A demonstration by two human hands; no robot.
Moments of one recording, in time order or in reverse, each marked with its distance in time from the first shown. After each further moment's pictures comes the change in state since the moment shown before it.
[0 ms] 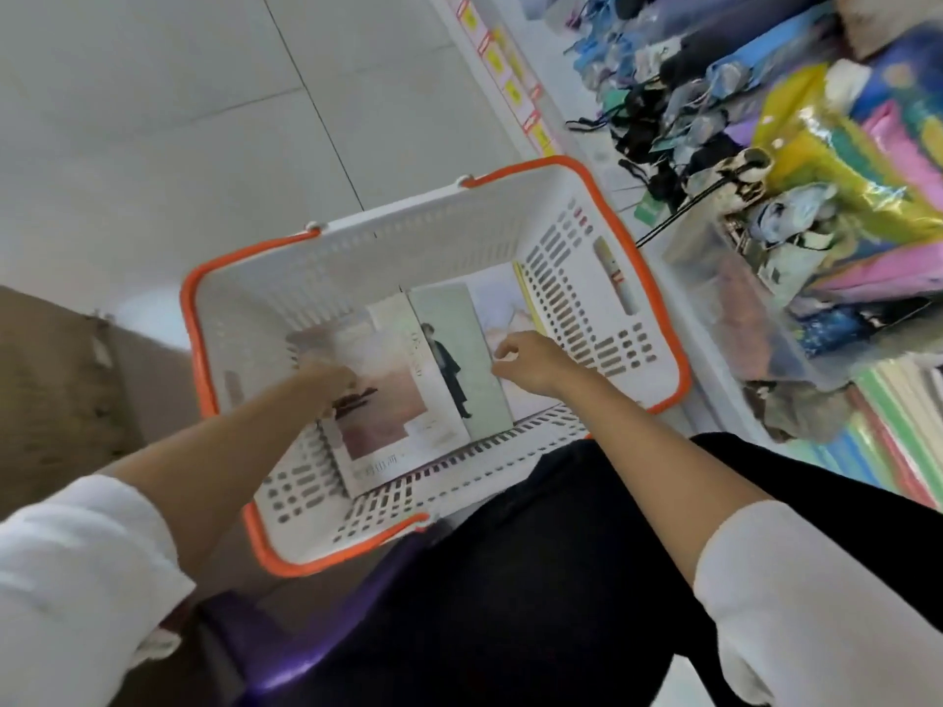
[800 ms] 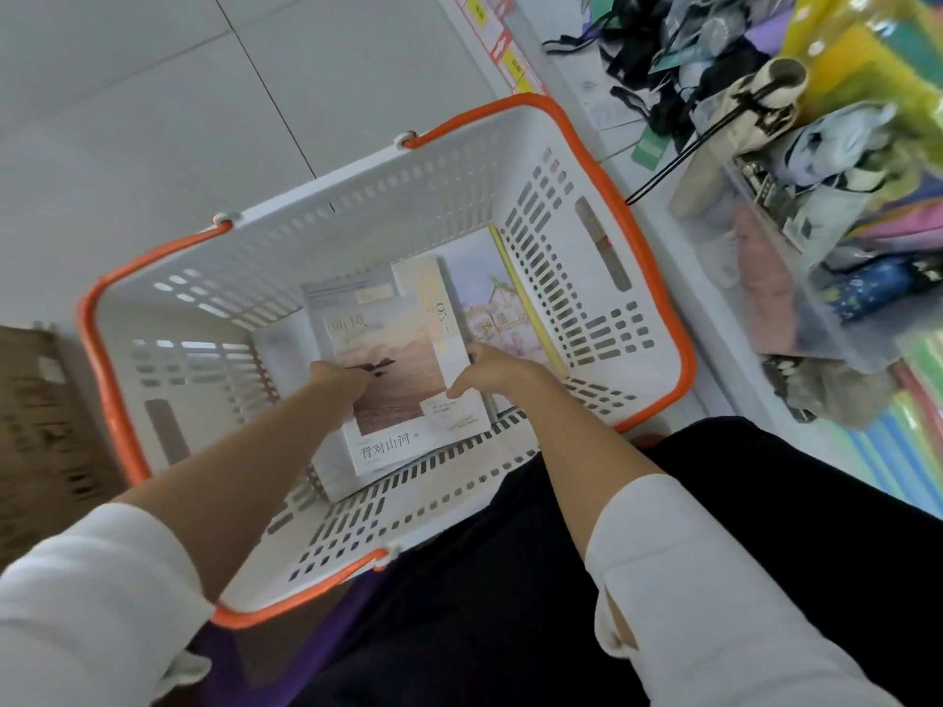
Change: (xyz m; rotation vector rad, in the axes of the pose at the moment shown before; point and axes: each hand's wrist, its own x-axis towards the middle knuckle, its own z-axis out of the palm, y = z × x) left_hand 0.040 0.011 0.074 -0.025 0.062 -0.117; right_hand 0.066 0.033 0.045 0.470 -0.368 0.276
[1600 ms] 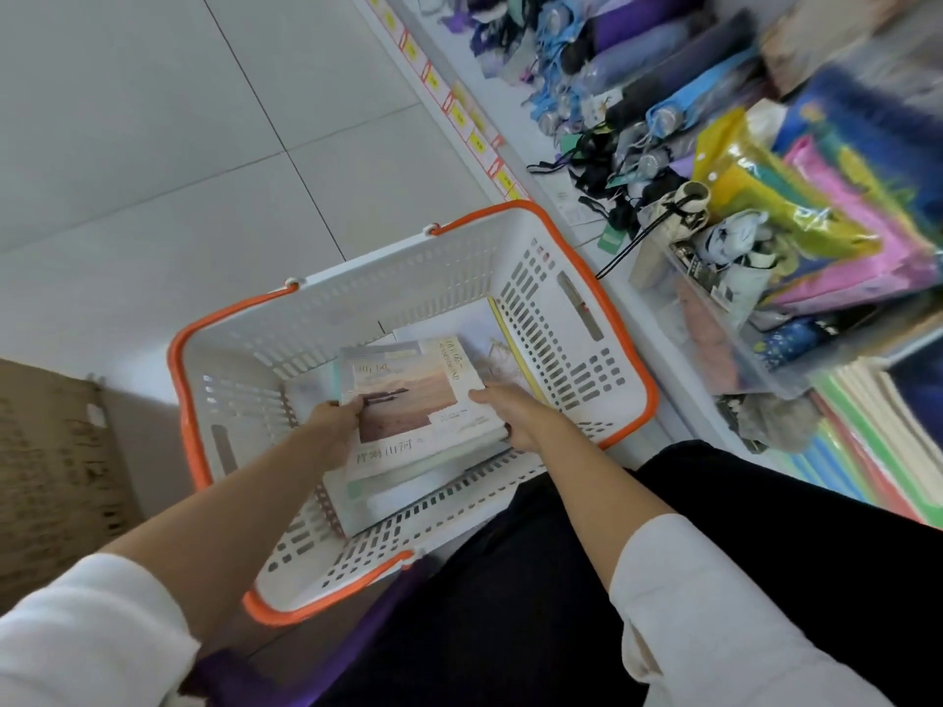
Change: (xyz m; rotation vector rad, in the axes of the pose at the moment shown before) left_hand -0.050 -0.003 -0.043 -0.414 -0.089 0.076; right_hand -0.055 -0.004 0.009 0.444 0.103 -0.079
